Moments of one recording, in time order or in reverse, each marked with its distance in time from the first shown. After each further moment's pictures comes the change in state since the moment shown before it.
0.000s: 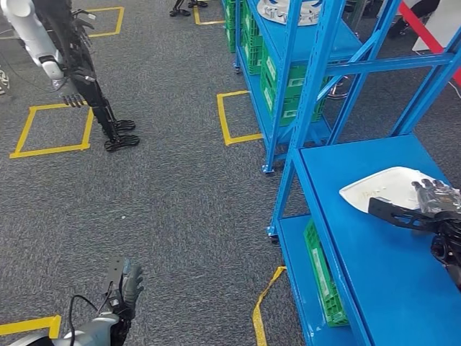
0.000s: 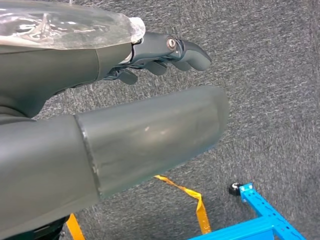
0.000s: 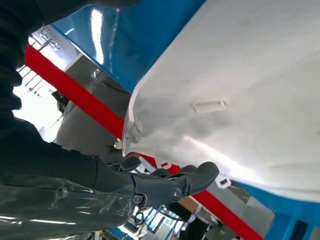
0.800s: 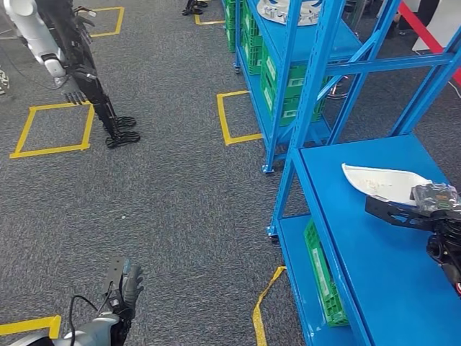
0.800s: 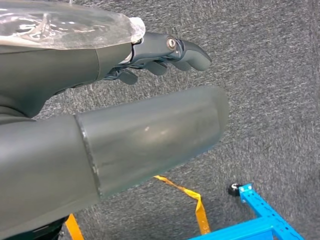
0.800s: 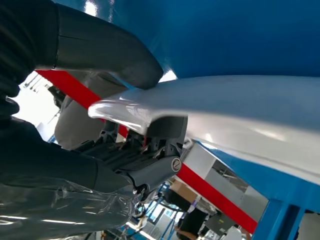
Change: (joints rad) left arm 0.000 -0.001 0.000 0.000 0.005 0.006 -0.002; right arm -0.008 0.022 -0.002 0.032 0.024 -0.041 -0.012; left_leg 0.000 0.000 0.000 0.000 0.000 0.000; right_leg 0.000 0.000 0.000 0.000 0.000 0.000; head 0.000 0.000
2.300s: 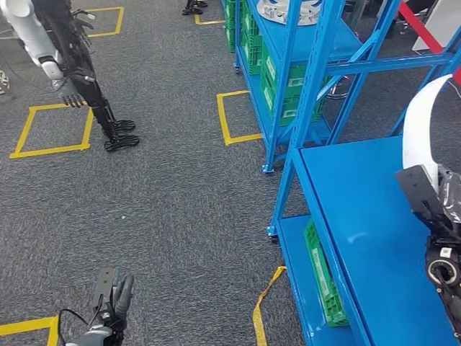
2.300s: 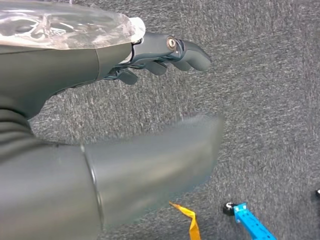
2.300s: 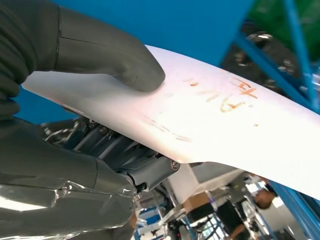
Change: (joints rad) left arm 0.060 0.011 0.007 0.000 0.045 0.033 -0.101; right arm 0.378 -0.036 -0.314 -0.707 -0.500 -0.462 -0.059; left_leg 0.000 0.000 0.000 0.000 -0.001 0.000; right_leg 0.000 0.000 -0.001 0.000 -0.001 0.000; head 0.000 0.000
